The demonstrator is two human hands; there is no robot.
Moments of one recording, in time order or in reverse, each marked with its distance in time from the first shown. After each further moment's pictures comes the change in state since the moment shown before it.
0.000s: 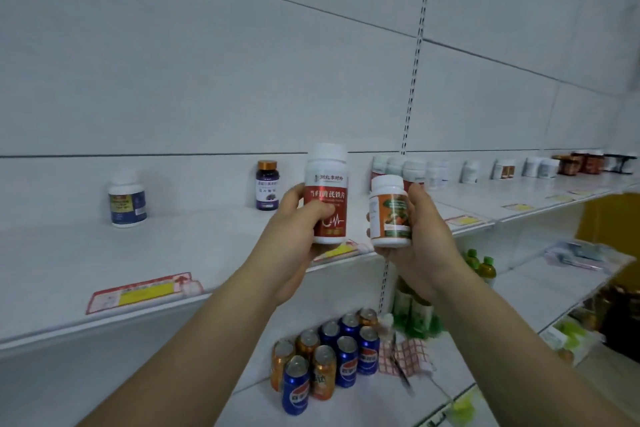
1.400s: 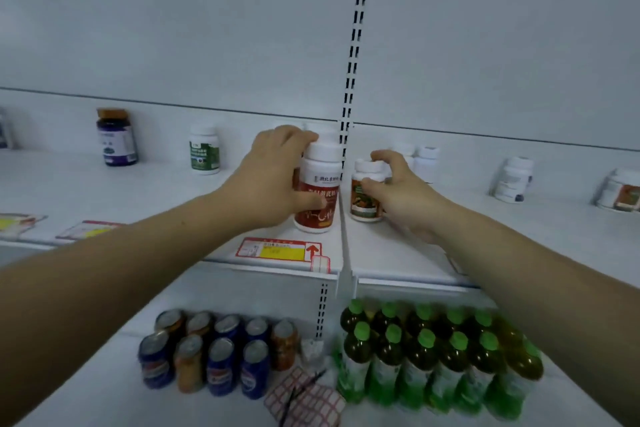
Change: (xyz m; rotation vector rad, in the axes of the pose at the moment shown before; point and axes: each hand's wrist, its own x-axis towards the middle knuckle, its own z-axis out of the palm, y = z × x) left_hand 0.270 -0.161 0.258 1.644 0.468 0.303; right_hand 0.368 -0.077 -0.317 -0.759 -0.626 -0.114
